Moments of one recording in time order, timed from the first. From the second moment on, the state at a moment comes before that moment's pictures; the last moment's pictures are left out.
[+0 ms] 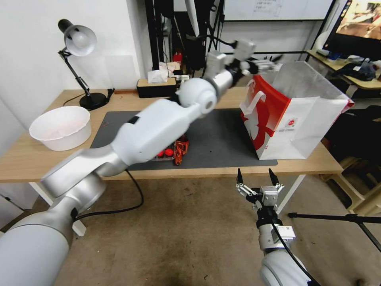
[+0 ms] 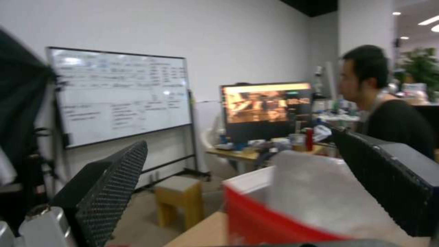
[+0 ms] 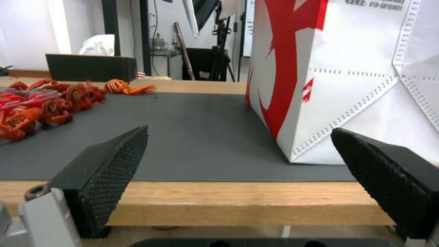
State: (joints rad) left arm 0.00 -1.26 0.39 -1.39 -0.96 0.07 0.00; right arm -1.56 1.20 0.27 2.05 0.11 0.18 0.40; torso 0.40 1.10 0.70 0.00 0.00
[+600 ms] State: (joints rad) left arm 0.33 -0.99 0.09 -1.60 -0.84 0.10 -0.02; right arm -1.57 1.19 0.27 2.06 0.11 0.18 0.40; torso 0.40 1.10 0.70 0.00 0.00
